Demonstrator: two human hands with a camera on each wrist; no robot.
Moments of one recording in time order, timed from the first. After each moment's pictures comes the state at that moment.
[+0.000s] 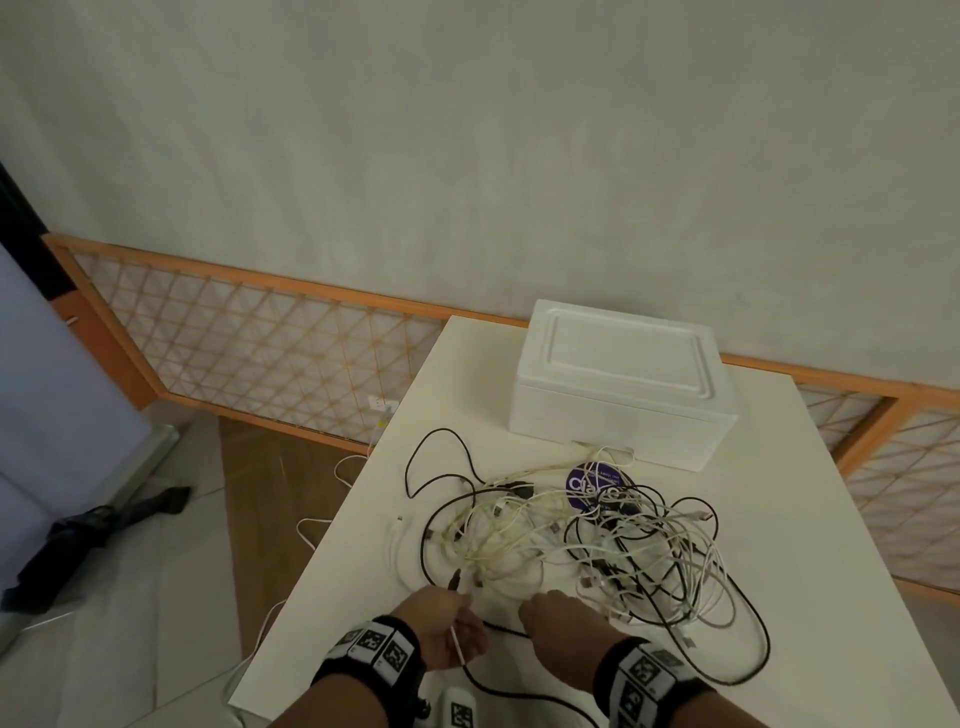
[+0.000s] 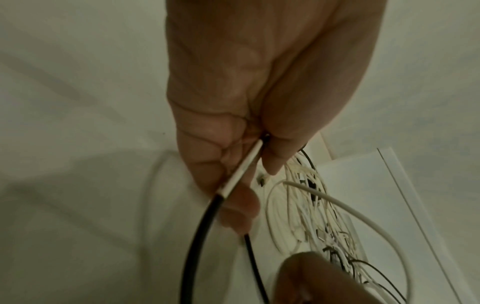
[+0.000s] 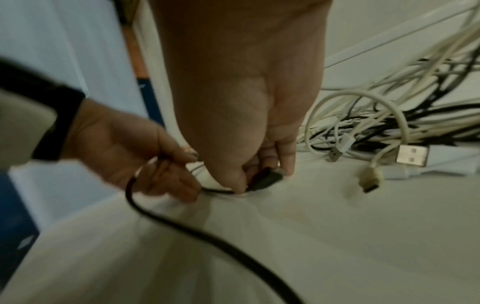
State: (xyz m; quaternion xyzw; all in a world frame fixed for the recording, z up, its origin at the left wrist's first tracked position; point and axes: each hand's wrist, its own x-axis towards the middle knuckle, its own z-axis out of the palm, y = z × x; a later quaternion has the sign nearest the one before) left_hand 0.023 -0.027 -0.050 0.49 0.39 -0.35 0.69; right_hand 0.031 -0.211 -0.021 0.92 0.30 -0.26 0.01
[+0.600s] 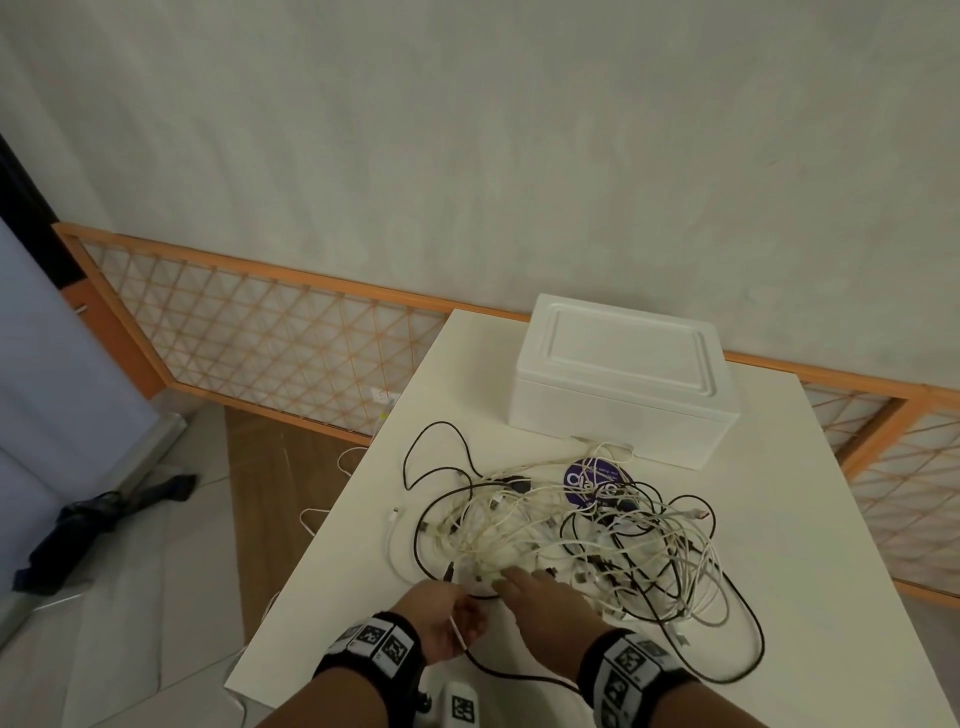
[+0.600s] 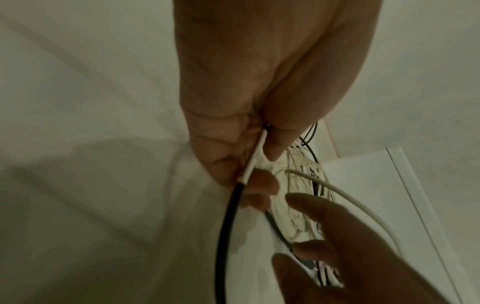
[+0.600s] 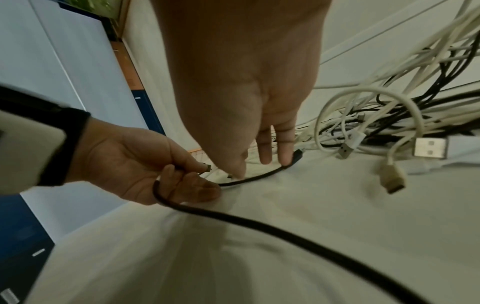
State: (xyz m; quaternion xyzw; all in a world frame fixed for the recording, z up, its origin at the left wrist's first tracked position) left_hand 0.021 -0.037 -0.051 0.46 0.41 -0.31 0.72; right_hand 0.035 -0.210 -0.023 0.92 0.33 -0.20 -0.02
